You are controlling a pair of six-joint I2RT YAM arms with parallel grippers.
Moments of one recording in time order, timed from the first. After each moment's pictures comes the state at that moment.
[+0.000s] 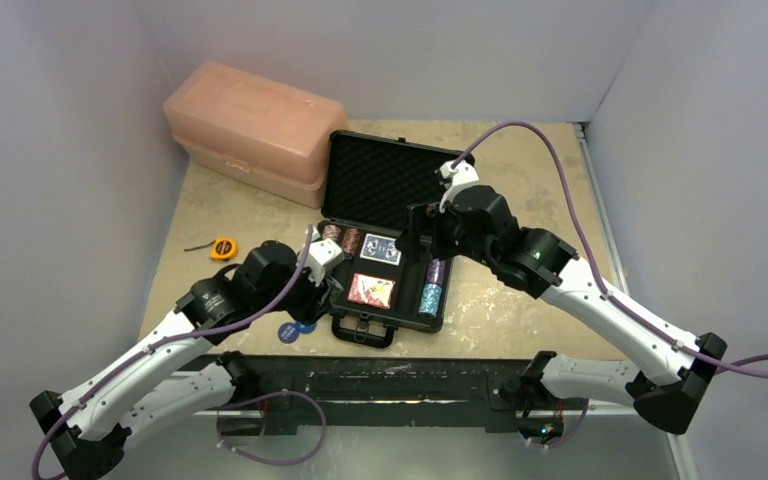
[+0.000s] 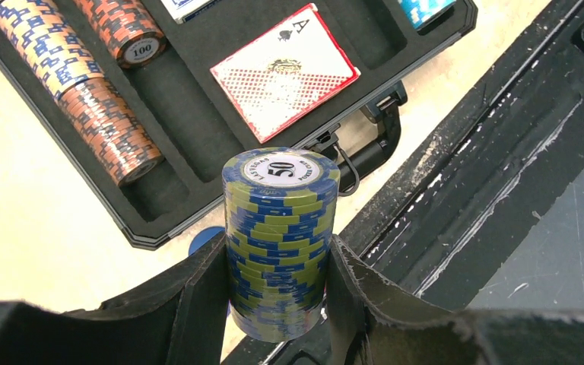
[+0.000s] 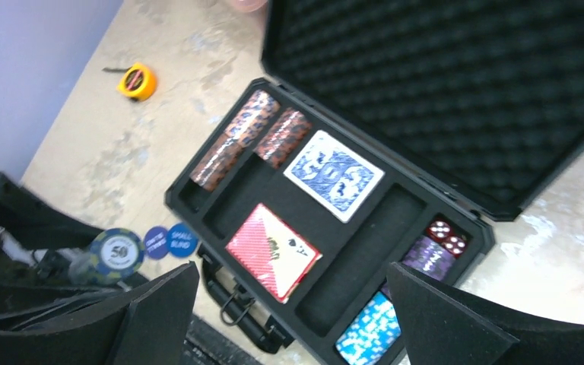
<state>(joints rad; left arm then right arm) -0.78 0.77 0.81 -0.77 0.11 -0.06 0.84 1.14 1.22 -0.61 0.13 0.45</state>
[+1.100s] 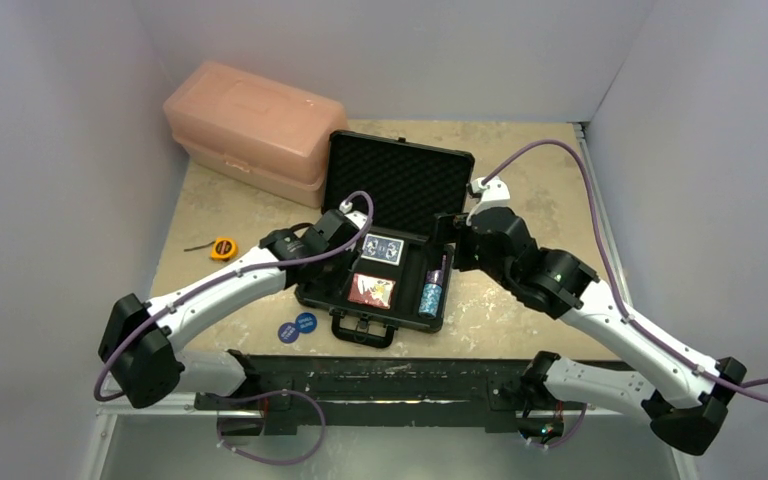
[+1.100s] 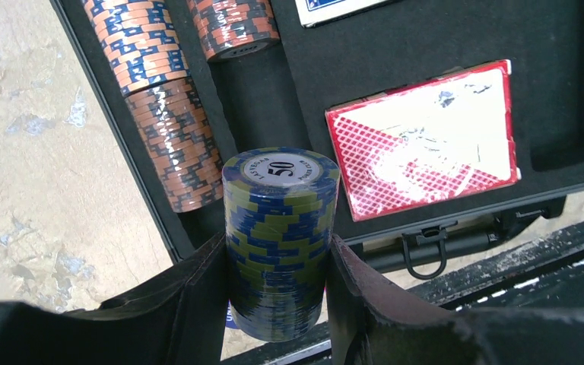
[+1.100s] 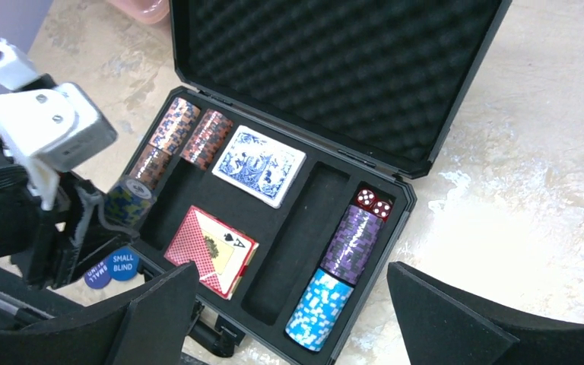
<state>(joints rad) -0.78 1.29 1.01 -0.78 -0.19 -0.23 0.84 0.98 1.07 -0.65 0.36 0.52</state>
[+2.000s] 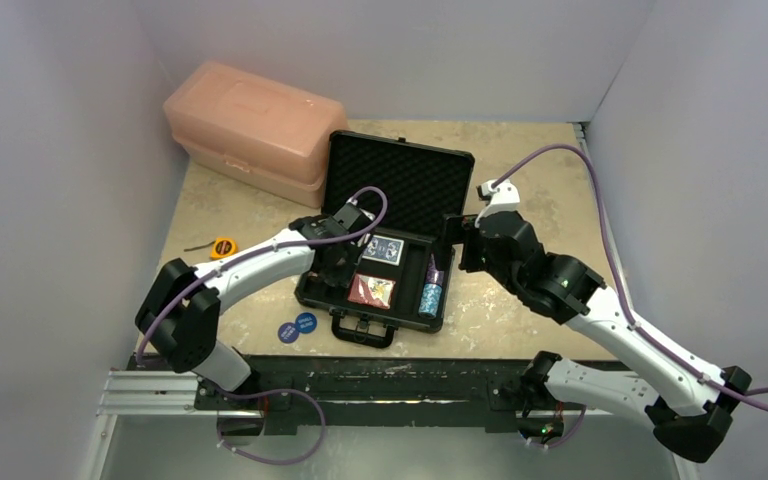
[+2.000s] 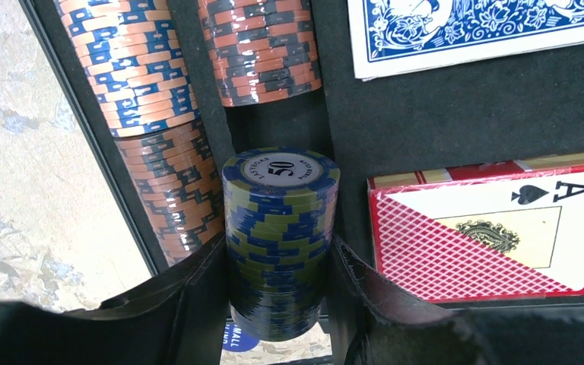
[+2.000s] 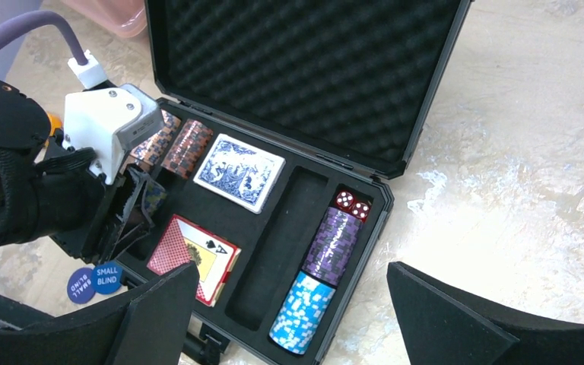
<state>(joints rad) -0.74 1.53 1.07 -0.76 -0.24 -0.29 0.83 0.93 1.04 -0.66 0.40 0.52</state>
